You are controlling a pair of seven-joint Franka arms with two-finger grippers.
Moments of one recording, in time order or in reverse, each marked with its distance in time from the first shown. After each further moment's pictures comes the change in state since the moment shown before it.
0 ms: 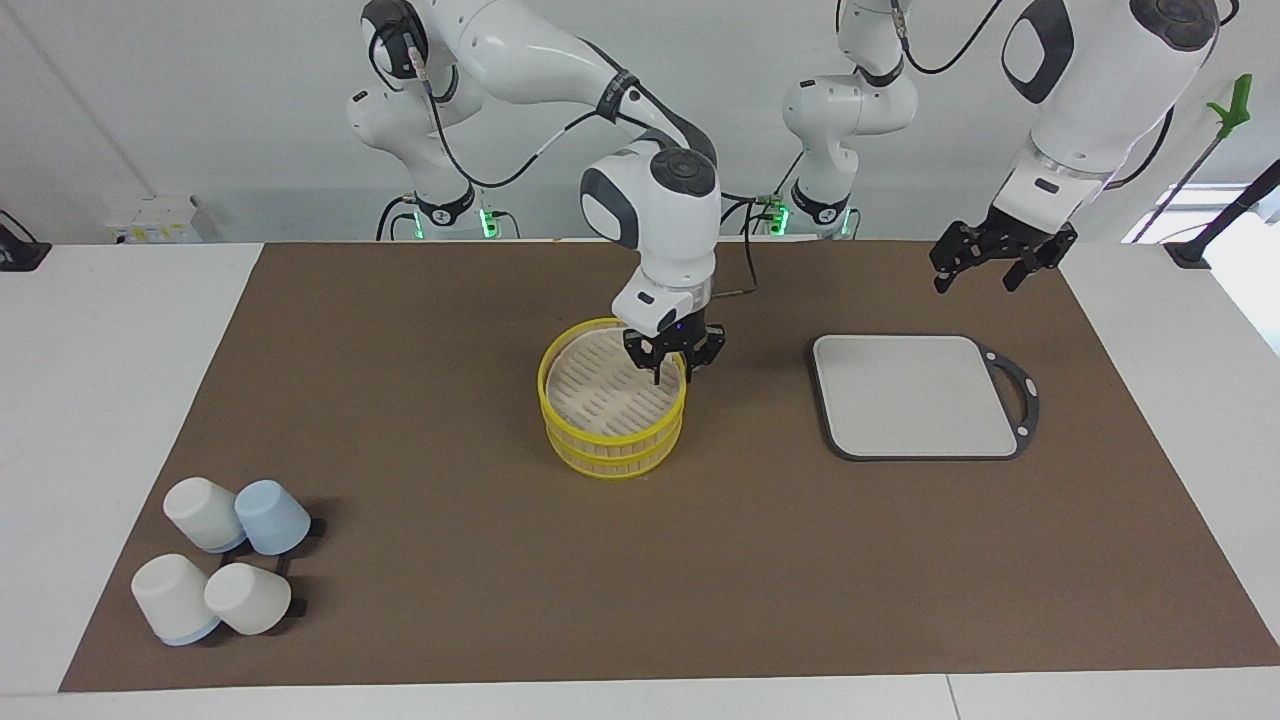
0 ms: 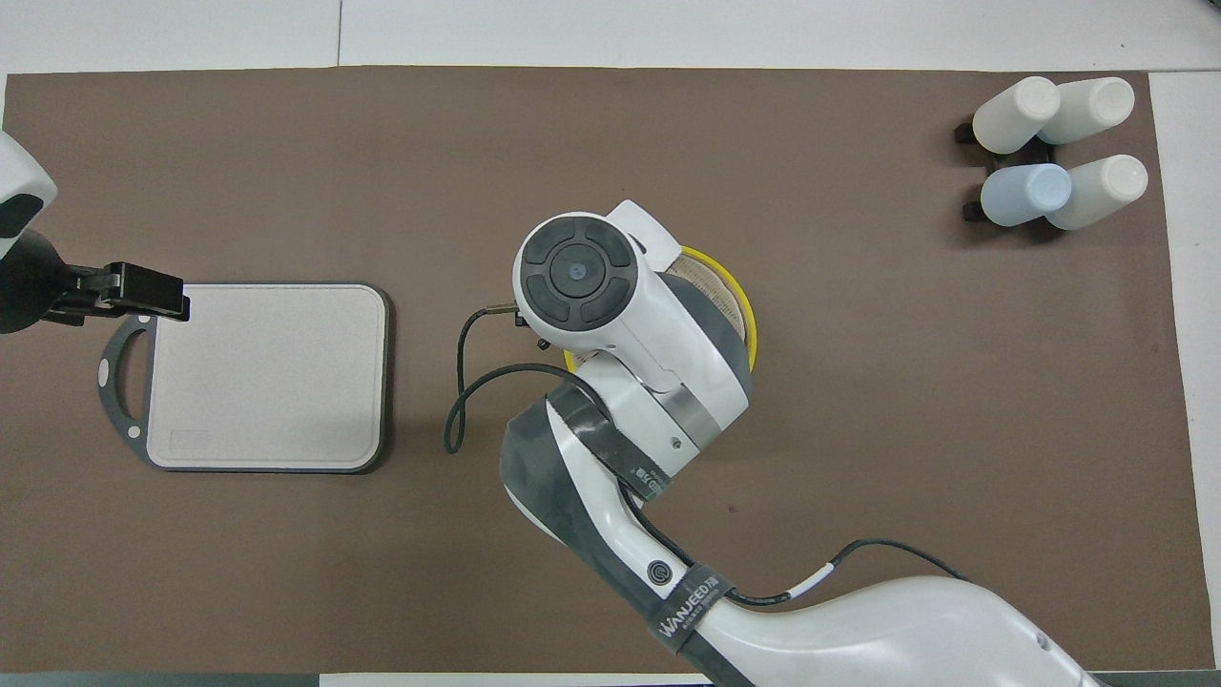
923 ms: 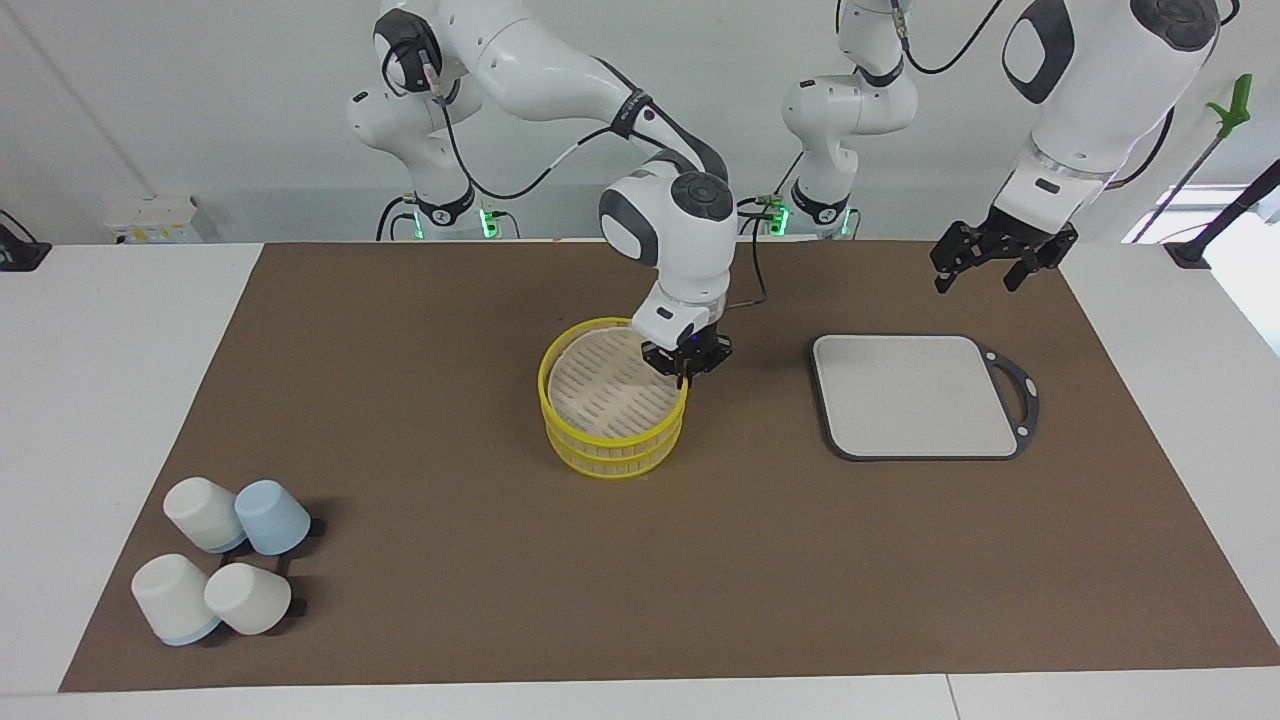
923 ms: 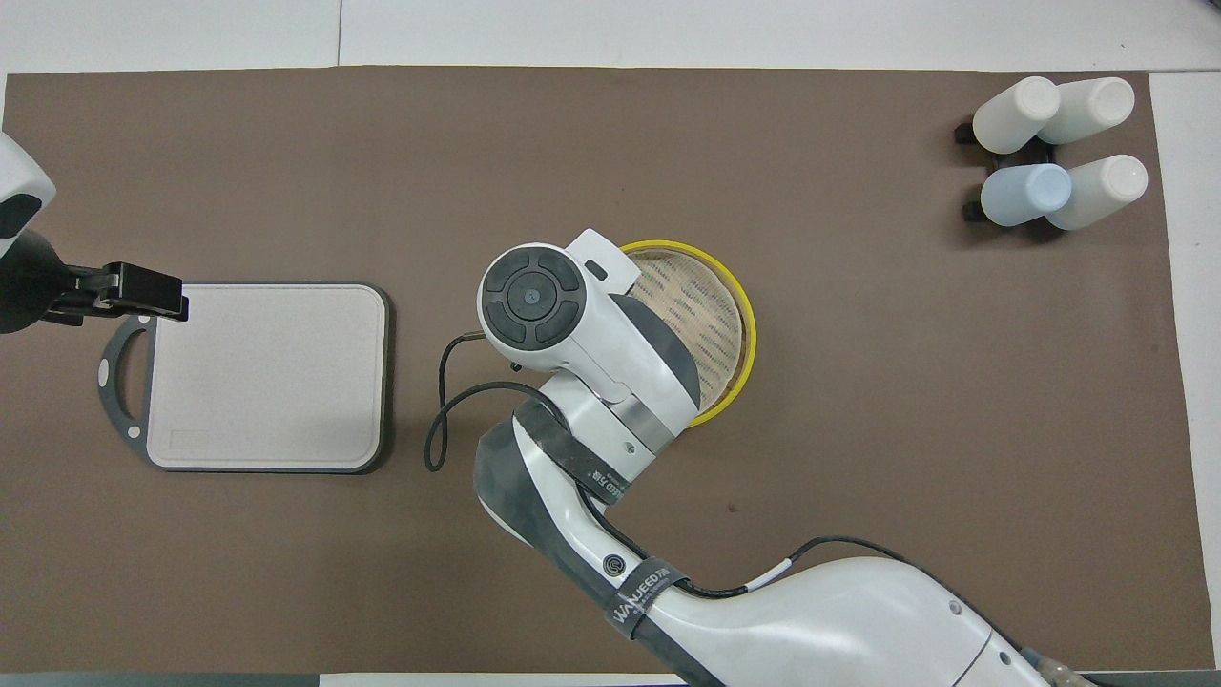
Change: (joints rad) left arm 0.000 0.000 0.001 0.000 0.001 0.000 0.000; right arm 0.046 0.091 0.014 0.005 0.000 0.046 0.002
